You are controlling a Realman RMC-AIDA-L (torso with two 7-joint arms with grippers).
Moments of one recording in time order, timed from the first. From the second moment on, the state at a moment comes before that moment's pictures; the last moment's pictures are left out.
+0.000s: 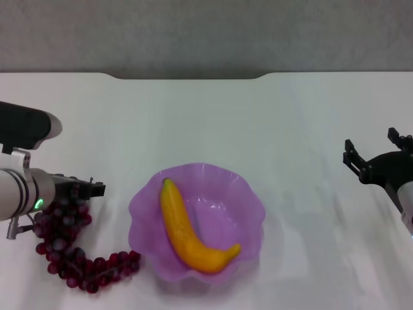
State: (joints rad) left arm -0.42 -2.04 1.60 1.03 -0.34 -0.61 0.09; right arm 0.41 2.01 0.71 0.45 -2.05 -0.85 -0.27
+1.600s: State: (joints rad) left arm -0.41 -2.04 1.60 0.98 -0.29 -0.58 0.06; right arm 0.40 2.02 0.71 0.44 -2.06 -0.85 -0.27
